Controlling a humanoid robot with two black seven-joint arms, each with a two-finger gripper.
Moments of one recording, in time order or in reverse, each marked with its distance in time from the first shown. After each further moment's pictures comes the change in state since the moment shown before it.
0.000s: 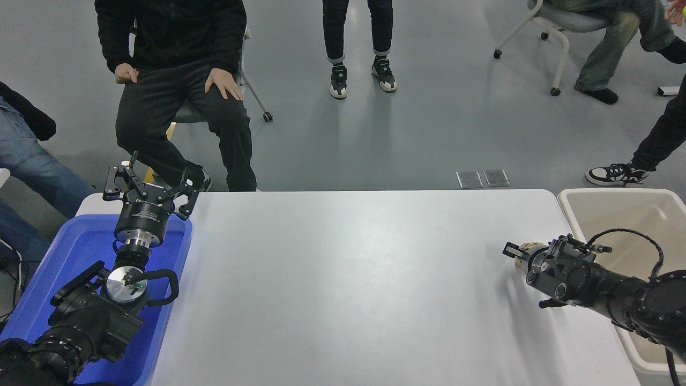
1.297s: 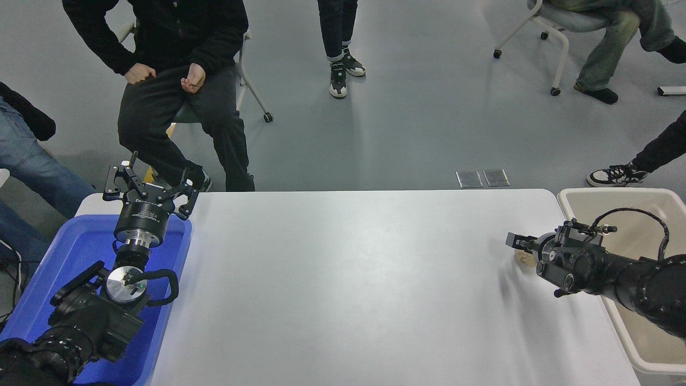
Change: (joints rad) left arm 0.000 0.000 0.000 0.000 0.000 0.000 0.000; right arm 0.055 -0.008 -0.166 -0.002 -0.002 0.023 0.001
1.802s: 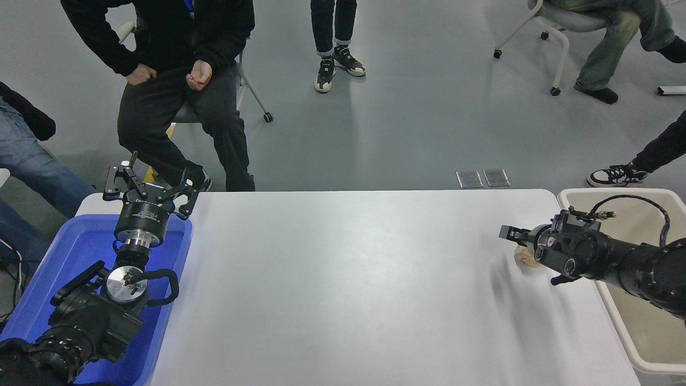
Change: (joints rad) left arm 0.000 0.000 0.000 0.000 0.000 0.000 0.000; right arm 0.072 -0.017 -0.018 0.046 0.021 0.046 -0.001
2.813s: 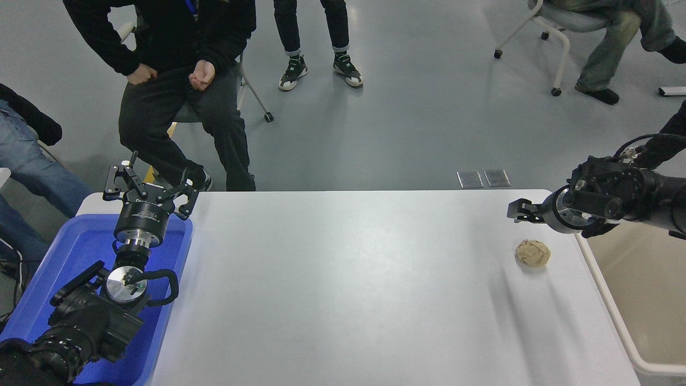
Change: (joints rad) left arm 0.000 0.000 0.000 0.000 0.000 0.000 0.000; right arm 0.285 -0.134 -0.097 0.285 0.058 0.225 -0.007
